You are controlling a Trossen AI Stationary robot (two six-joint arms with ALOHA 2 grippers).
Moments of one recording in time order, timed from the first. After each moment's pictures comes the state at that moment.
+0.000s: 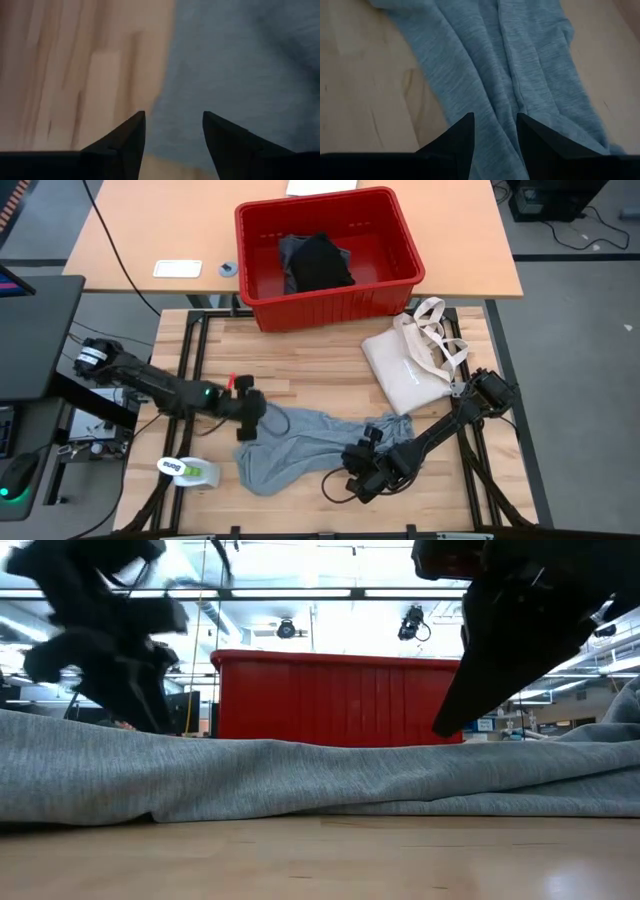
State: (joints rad) left arm -0.27 1.19 0.61 -0.52 -0.38 -0.22; right arm 0.60 1.93 1.28 -0.62 0.56 0.87
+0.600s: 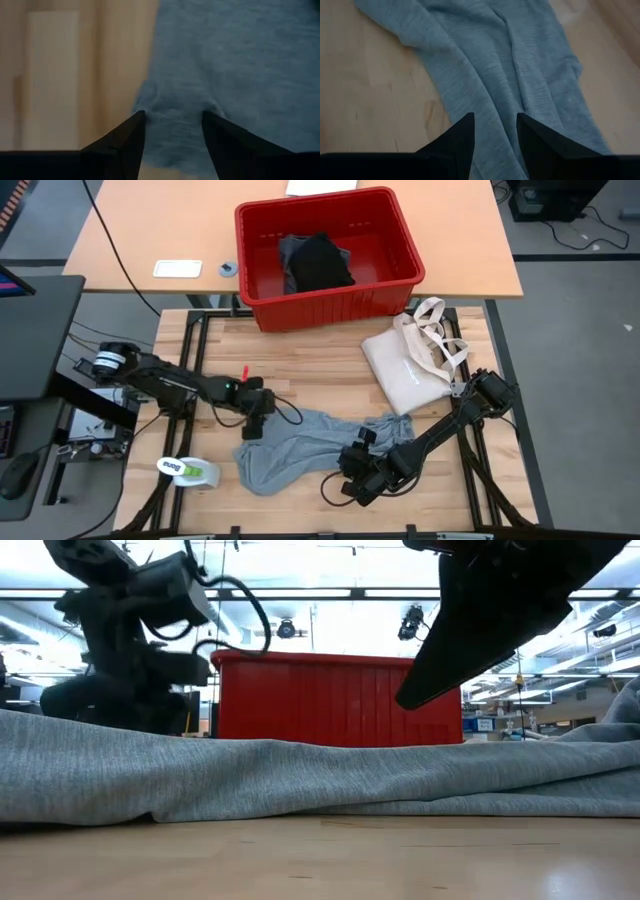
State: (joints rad) left arm -0.11 1.40 0.61 -0.42 -0.13 -0.11; right arm 0.60 1.93 1.28 -0.49 0.63 0.78
